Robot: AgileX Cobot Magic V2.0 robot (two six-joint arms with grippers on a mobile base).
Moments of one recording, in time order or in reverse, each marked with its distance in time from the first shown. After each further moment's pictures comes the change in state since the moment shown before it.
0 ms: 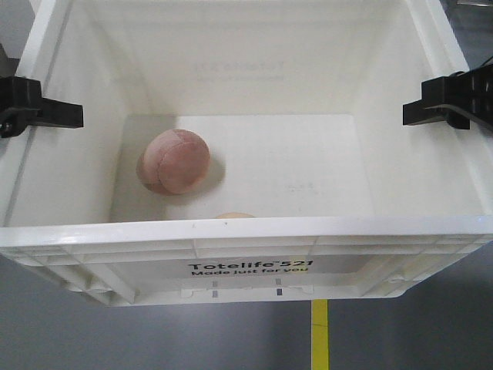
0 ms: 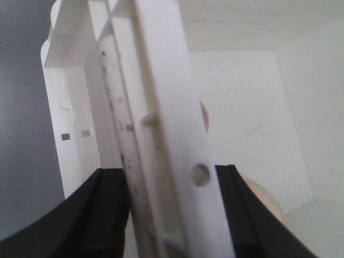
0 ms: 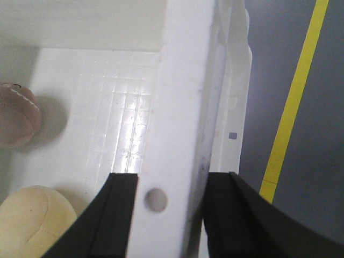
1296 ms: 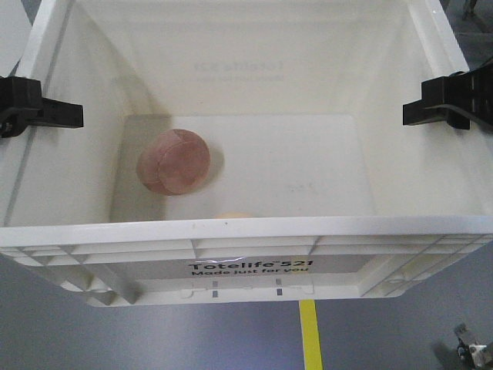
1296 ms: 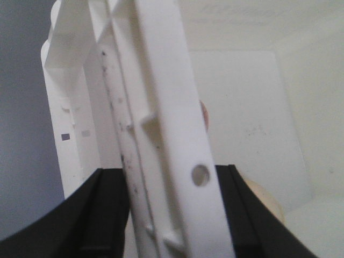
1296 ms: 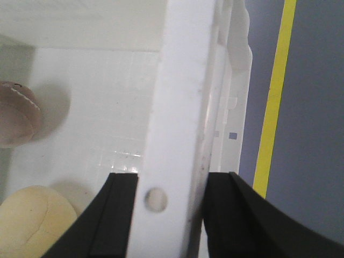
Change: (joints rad) left arm 0.000 0.000 0.000 0.000 -0.001 0.000; right arm 0.000 0.000 0.000 0.000 -0.001 0.000
